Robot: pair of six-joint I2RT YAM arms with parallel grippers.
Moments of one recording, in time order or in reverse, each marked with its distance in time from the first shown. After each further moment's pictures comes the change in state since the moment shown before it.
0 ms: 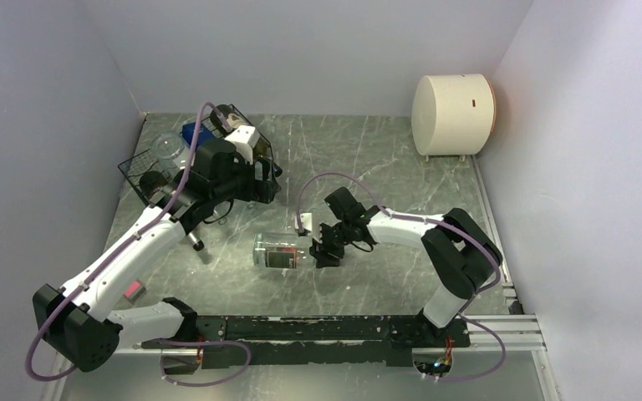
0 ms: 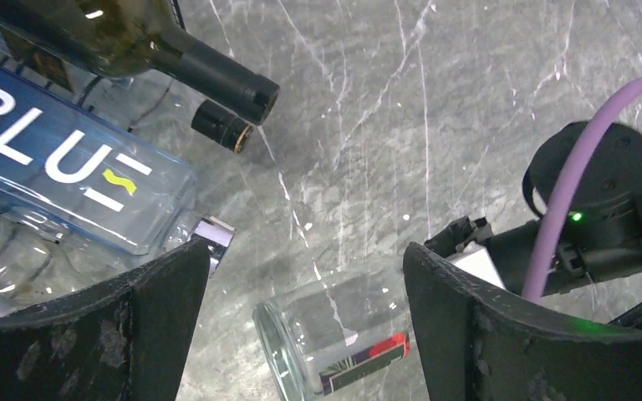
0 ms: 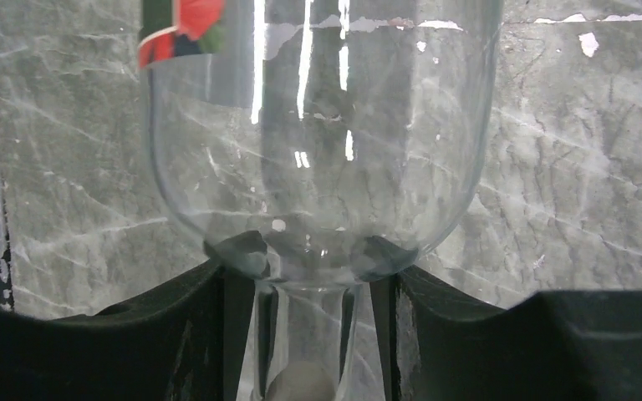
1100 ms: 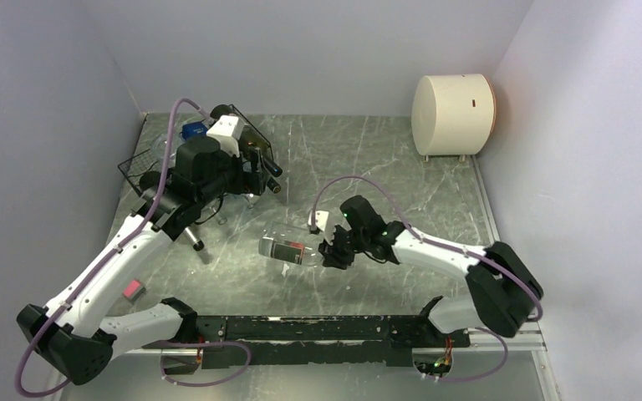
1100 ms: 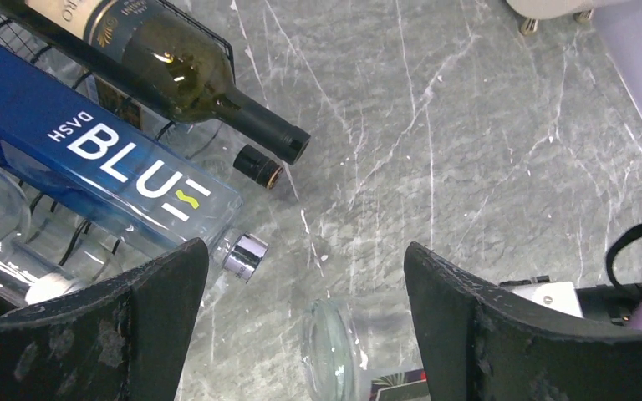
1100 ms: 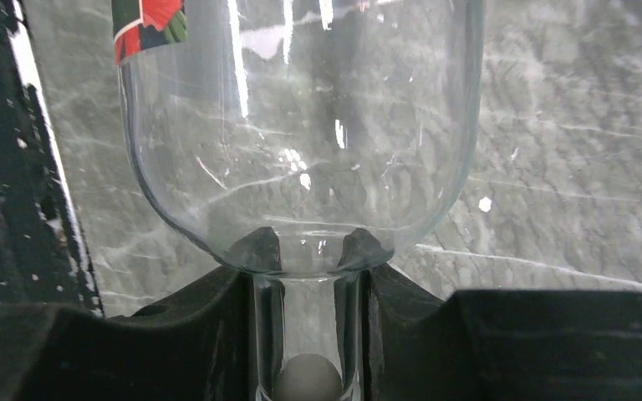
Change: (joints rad) left arm 0.004 -0.084 0.058 -0.021 -0.100 0.002; right arm 0.050 -0.277 -0.153 0.058 0.180 0.264
